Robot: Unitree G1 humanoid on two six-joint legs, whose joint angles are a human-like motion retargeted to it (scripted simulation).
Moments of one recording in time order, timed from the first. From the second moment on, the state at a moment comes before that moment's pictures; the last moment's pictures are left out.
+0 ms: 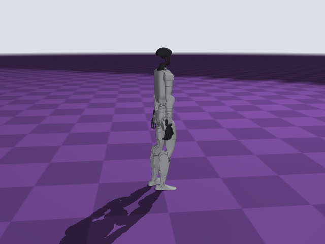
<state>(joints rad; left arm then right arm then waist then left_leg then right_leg) 0.04 0.09 0.37 1.54 0.35 0.12 -0.12 0.01 -0.11 -0.24 1.64 -0.60 -0.01 -0.04 -0.04 -0.02 -0.07 0.02 -0.04 0.28 0.03 -0.24 0.02 -0.02 0.00 -0.32 0.01 -0.12 0.00</state>
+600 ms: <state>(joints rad) 0.04 0.10 0.39 1.56 0.34 0.14 -0.13 0.01 -0.09 -0.22 1.60 -0.61 -0.02 -0.03 -0.09 0.00 -0.08 0.01 -0.04 0.30 0.04 -0.27 0.02 -0.05 0.01 -0.31 0.02 -0.10 -0.01</state>
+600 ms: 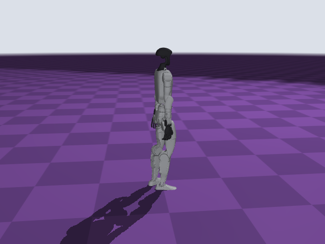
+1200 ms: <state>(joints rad) 0.02 0.09 0.31 1.50 0.36 0.11 0.04 0.07 -0.15 -0.29 1.63 -0.65 0.04 -0.05 -0.04 0.00 -0.07 0.02 0.13 1.11 0.10 -0.06 -0.16 0.06 -0.12 -0.95 -0.03 -0.19 0.07</state>
